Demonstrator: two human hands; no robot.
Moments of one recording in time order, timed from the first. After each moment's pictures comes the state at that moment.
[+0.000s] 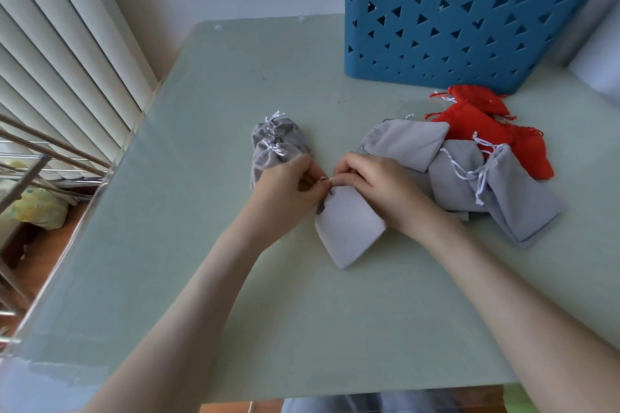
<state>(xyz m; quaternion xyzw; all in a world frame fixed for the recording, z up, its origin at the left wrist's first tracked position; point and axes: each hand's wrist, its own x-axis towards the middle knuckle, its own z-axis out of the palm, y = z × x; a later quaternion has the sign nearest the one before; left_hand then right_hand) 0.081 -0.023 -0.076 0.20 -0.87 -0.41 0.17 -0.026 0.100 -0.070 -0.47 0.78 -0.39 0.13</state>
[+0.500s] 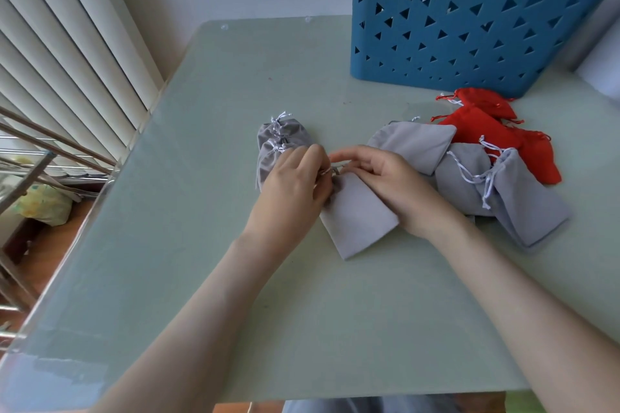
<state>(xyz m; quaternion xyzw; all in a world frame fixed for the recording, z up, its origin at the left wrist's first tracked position) 0.078 -0.021 -0.085 0.08 -0.90 -0.18 0.38 -0.027 0.100 -0.069 -0.35 0.67 -0.58 0.32</state>
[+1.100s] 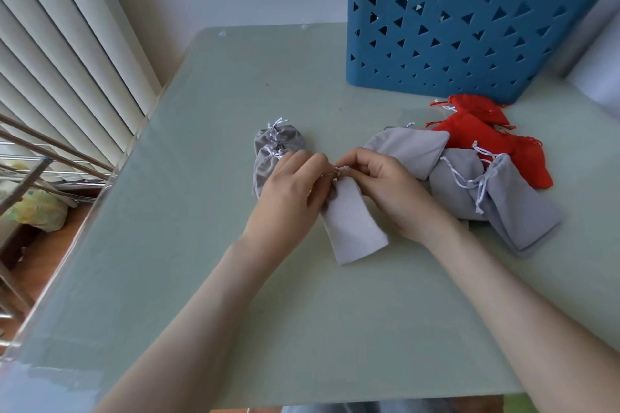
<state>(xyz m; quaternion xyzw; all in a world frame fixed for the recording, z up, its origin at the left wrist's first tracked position) 0.077 -0.022 -0.086 0.04 -0.89 -0.20 0.40 -0.025 0.099 -0.069 -0.34 0.65 -0.61 0.31</state>
